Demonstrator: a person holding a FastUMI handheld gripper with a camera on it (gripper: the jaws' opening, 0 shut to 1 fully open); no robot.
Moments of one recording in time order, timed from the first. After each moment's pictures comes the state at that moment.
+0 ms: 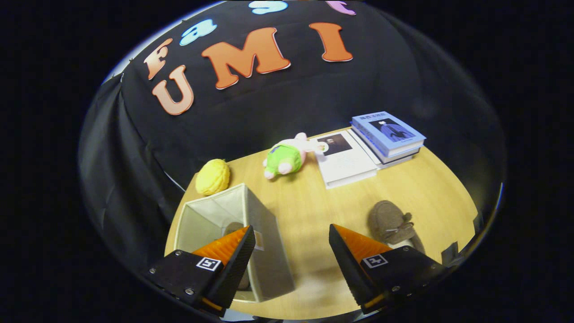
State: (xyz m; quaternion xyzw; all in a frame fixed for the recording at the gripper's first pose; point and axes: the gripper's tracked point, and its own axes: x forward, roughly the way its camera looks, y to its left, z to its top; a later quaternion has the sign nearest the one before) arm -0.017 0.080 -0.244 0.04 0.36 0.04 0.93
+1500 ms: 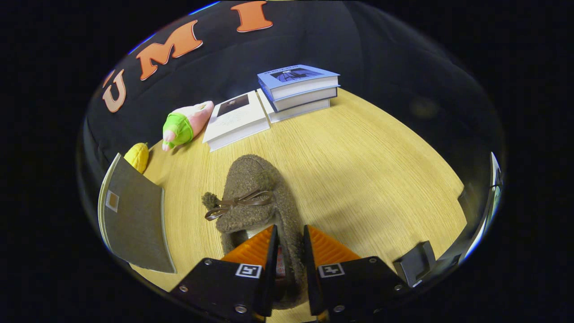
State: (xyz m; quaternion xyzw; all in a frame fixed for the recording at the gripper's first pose) arm -0.032 -0.124 -0.381 0.04 0.44 -0.08 0.89
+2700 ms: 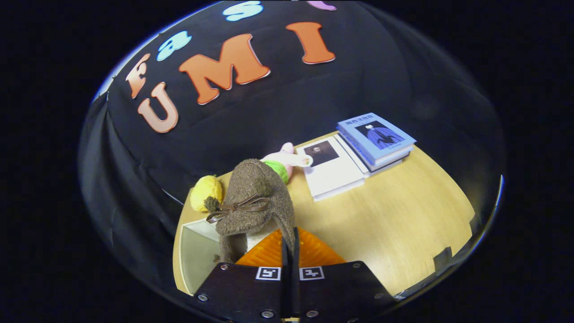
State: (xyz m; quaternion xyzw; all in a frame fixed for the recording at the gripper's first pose) arm 0.015 0.119 -0.204 0.09 0.37 0.06 0.92
